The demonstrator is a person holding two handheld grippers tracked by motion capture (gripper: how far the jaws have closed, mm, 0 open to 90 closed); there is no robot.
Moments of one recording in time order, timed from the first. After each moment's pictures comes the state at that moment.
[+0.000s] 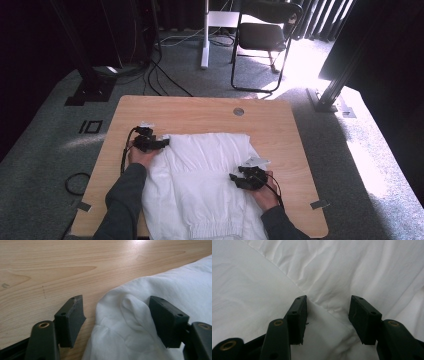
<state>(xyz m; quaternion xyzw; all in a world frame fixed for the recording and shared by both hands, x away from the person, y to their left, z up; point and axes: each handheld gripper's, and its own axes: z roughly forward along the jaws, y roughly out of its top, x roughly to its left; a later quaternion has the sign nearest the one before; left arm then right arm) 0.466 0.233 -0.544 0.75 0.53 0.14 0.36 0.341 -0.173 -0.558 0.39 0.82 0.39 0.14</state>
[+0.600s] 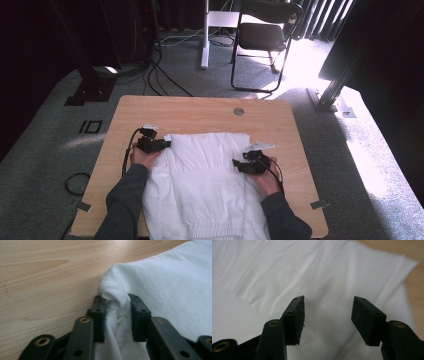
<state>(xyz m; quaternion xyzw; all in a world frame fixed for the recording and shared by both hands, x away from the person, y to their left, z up) 0.462 0.224 -0.544 0.78 0.50 0.10 0.37 0.378 -0.181 -0.526 0.43 0.80 0.39 0.15</state>
